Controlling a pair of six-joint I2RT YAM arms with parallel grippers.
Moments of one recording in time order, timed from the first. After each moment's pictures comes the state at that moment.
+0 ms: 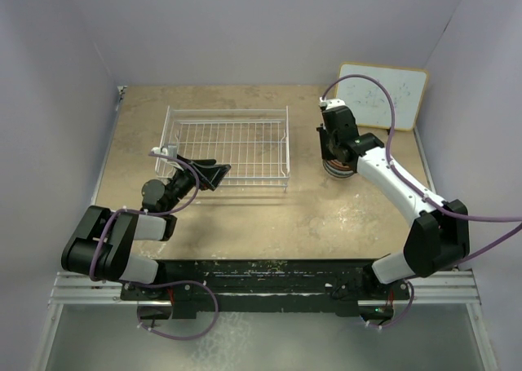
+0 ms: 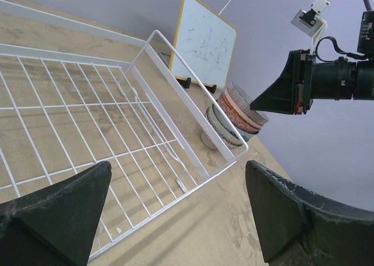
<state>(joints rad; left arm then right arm) -0.20 1.43 0.22 1.40 0.49 -0.76 0.41 1.47 1.20 -0.56 0.30 0.14</state>
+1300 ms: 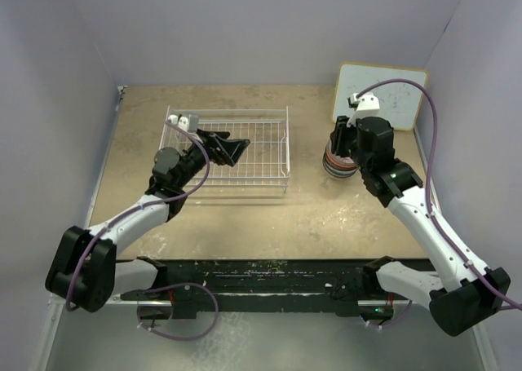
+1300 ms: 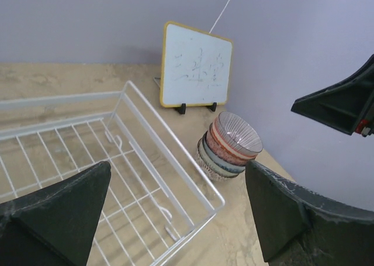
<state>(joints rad) -0.37 1.27 0.54 0.90 0.33 -0.60 0.41 1.08 1.06 -0.36 0.25 0.15</state>
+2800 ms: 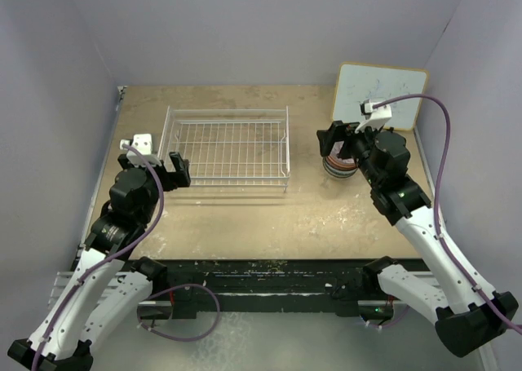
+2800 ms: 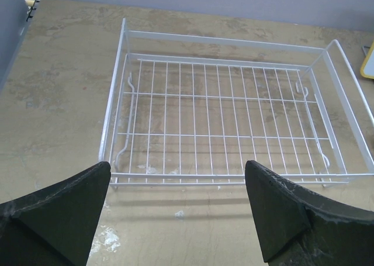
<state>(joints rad) -0.41 0.61 0.77 -0.38 -0.35 -0.23 0.40 0.92 0.93 -0.14 0.12 0.19</state>
